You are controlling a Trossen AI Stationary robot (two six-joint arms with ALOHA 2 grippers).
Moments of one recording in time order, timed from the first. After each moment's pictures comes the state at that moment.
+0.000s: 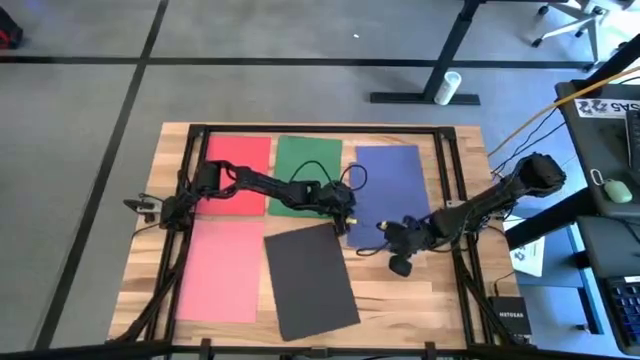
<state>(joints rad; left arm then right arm) 0.09 2.23 1.41 0.04 -0.05 -0.10 0.41 1.30 0.47 -0.40 0.10 0.84</state>
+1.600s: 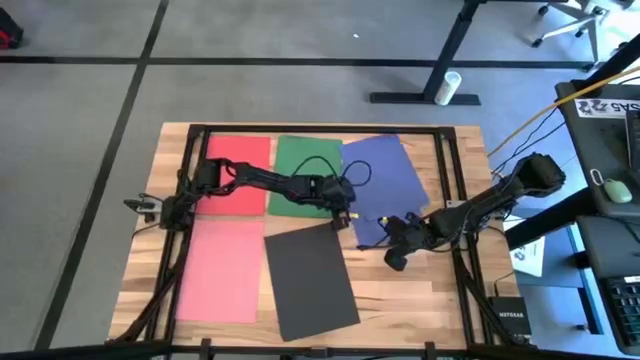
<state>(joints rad) 0.12 2.23 1.50 -0.16 -0.10 -0.02 0.41 1.30 0.46 -0.33 0.19 0.93</state>
